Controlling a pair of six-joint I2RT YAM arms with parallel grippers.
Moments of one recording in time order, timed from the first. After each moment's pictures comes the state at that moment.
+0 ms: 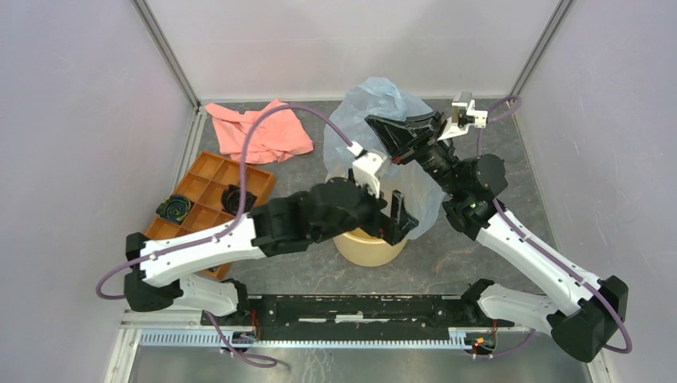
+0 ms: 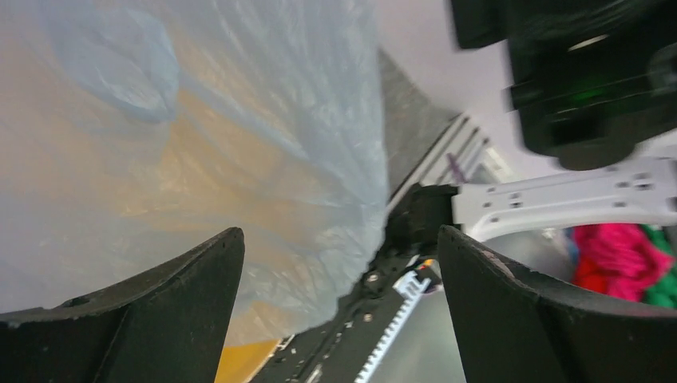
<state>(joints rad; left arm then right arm) -1.28 1.27 1.41 -0.43 -0.25 -0.56 0.67 1.08 0.97 0.72 -0.23 0.45</state>
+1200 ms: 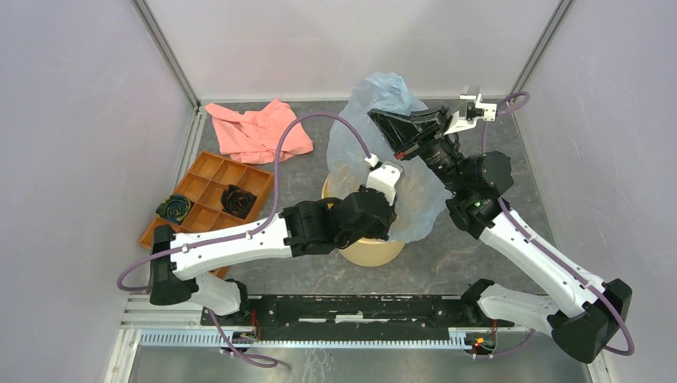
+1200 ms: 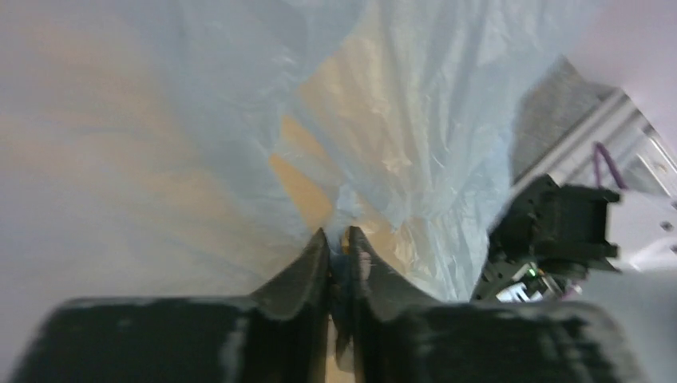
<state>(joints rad) -1.31 1.43 1.38 -0.47 -0.42 -0.51 0.67 1.07 1.02 0.67 -0.20 0.51</state>
